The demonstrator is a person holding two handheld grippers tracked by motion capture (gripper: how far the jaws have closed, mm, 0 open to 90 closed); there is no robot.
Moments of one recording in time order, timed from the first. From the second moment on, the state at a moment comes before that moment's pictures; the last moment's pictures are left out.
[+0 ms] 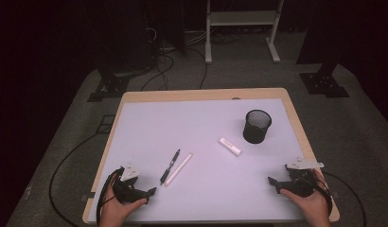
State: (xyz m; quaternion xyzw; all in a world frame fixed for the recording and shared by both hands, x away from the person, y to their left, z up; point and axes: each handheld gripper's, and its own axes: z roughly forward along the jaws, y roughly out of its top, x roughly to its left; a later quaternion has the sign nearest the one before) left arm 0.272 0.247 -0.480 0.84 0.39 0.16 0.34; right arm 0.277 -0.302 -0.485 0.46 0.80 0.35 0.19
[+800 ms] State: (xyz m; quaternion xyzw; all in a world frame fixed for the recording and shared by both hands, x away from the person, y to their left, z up) left arm 0.272 0.247 -0.480 0.84 0.39 0.17 0.35; right arm 0.280 -0.303 -0.480 0.46 0.80 0.34 0.19
